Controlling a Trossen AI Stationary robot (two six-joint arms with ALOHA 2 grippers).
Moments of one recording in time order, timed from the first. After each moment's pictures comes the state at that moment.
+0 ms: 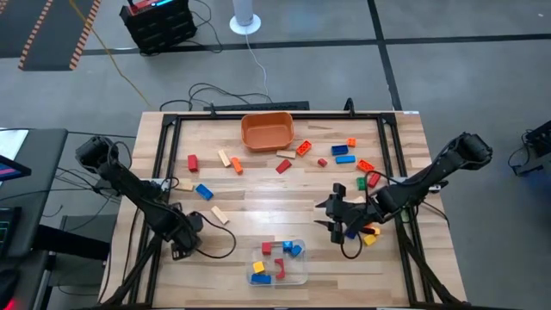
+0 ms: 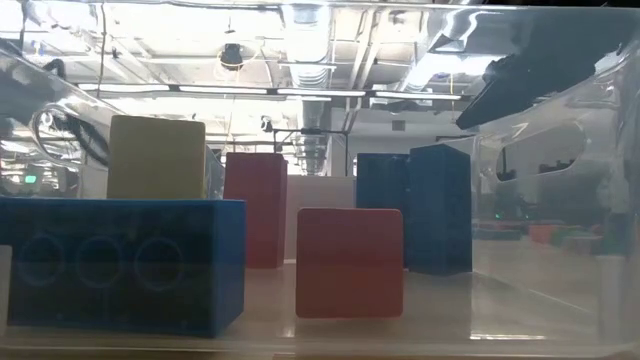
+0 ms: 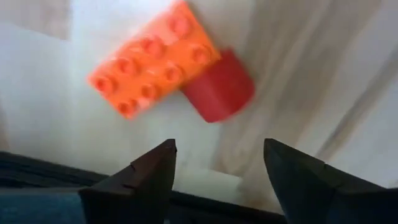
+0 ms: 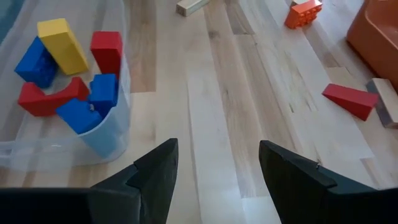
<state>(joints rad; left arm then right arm) -0.72 1.33 0.74 -0.98 0.07 -1.02 0.48 1.26 0.67 -0.13 0.49 0.36</state>
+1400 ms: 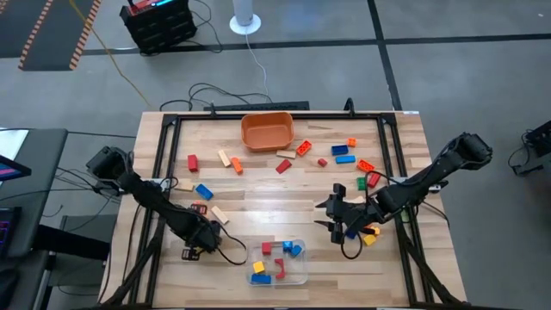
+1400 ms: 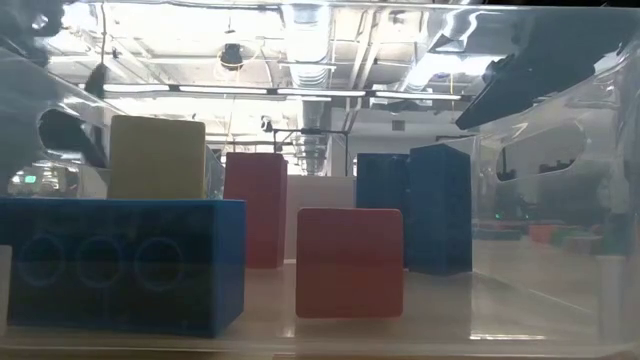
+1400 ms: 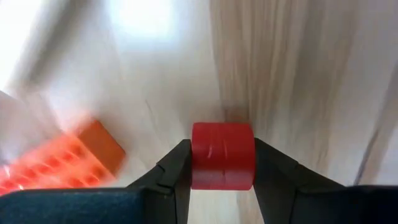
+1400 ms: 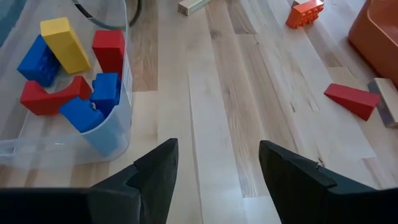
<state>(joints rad) -0.60 1.54 0.85 -0.90 0.01 -0.53 0.48 1.26 0.67 -0.13 0.49 0.36</state>
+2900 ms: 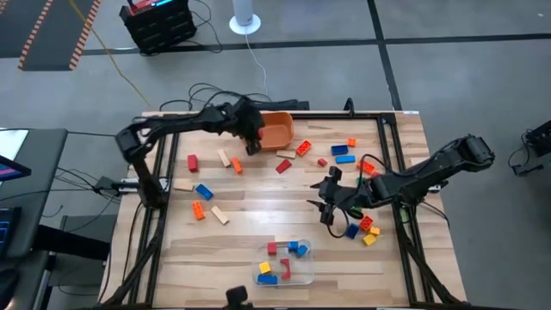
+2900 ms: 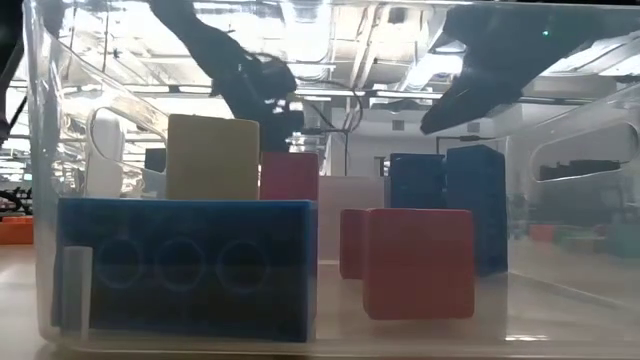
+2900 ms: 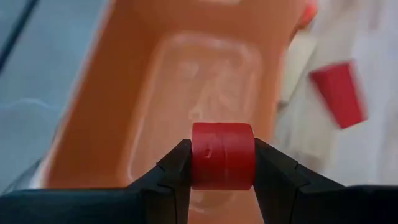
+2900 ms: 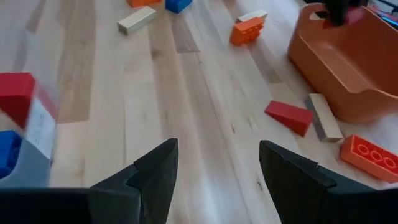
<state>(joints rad) 0.58 1.76 1.25 -0.39 0.03 0.27 0.29 1.26 0.67 -0.06 0.49 0.23</state>
